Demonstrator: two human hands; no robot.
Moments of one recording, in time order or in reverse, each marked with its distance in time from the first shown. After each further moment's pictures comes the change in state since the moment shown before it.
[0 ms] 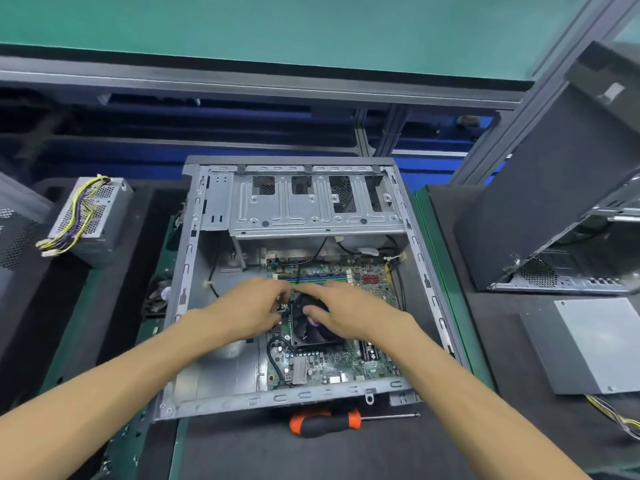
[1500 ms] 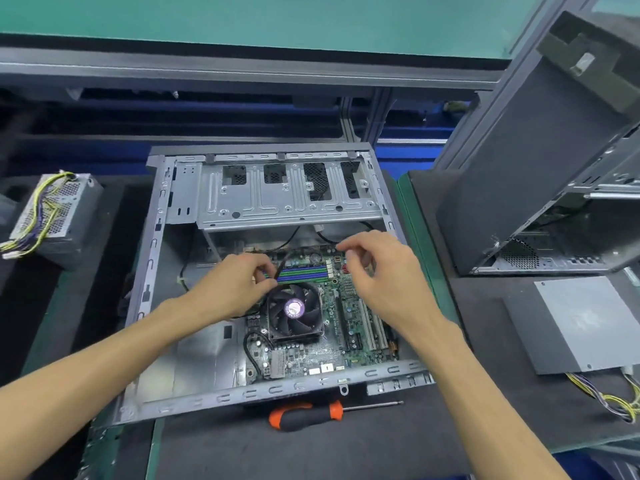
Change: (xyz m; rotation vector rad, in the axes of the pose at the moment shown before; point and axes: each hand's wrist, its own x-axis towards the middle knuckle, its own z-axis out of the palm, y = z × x) left_hand 0.010 0.016 -0.012 -0.224 0.203 -0.080; right_hand -0.070 0.028 -0.029 0.279 0.830 0.050
